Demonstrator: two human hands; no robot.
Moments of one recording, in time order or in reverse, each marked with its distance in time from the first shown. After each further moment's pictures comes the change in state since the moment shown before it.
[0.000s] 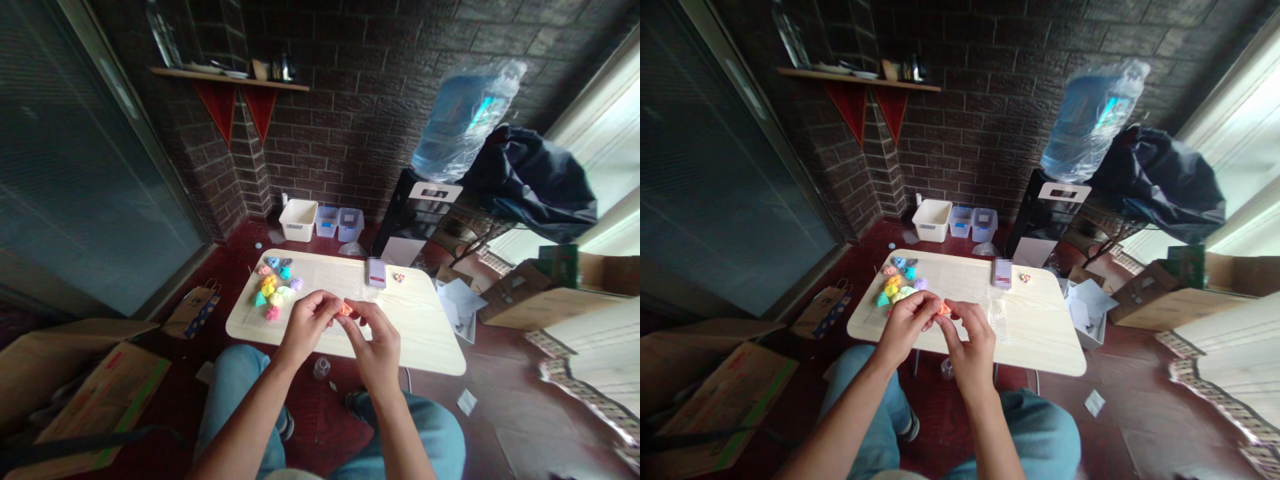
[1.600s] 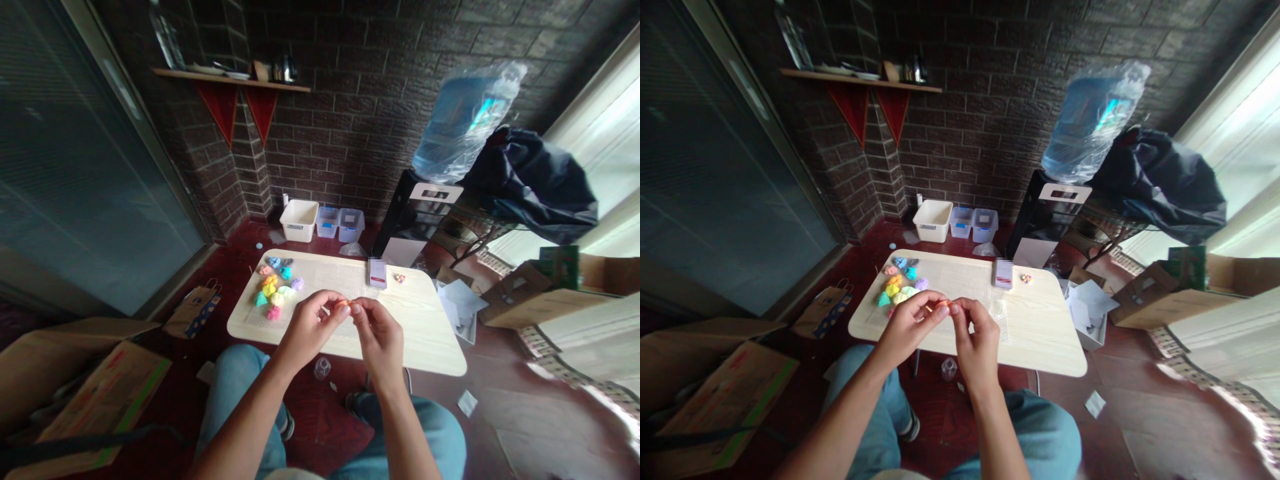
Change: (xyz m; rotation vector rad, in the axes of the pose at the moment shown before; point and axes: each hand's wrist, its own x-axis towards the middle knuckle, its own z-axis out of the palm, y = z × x) left_hand -0.004 0.013 -0.002 0.297 -0.044 0.110; right_hand 0.004 0.001 -0.001 0.144 -0.016 0.240
